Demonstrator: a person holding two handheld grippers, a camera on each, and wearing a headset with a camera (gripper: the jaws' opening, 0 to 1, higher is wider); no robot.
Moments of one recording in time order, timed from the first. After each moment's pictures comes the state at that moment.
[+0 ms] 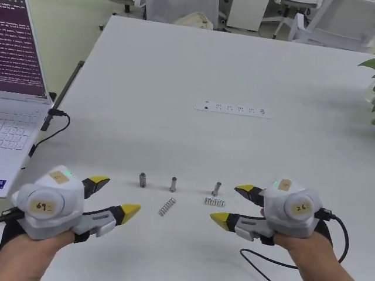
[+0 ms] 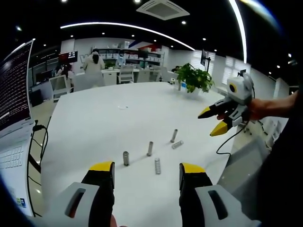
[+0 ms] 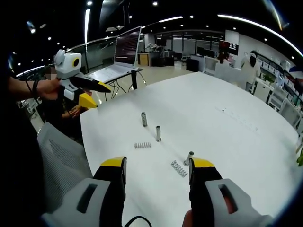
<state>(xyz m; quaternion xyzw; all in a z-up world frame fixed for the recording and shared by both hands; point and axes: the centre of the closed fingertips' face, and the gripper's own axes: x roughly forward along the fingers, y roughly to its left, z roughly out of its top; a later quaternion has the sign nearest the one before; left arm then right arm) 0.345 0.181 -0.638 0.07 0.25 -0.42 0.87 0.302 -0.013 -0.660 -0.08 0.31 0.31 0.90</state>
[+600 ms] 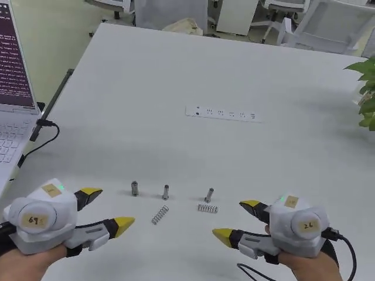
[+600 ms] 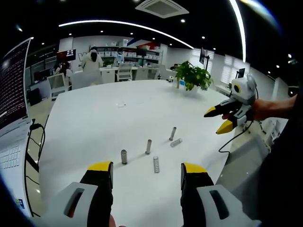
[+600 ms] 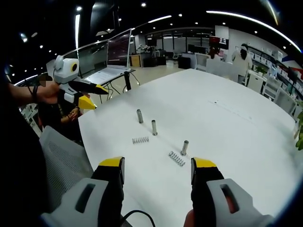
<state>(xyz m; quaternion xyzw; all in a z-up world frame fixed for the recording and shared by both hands) 0.348 0.179 -0.644 0.07 0.26 -0.42 0.86 0.285 -0.032 -0.657 -0.05 0.32 0.27 0.91</state>
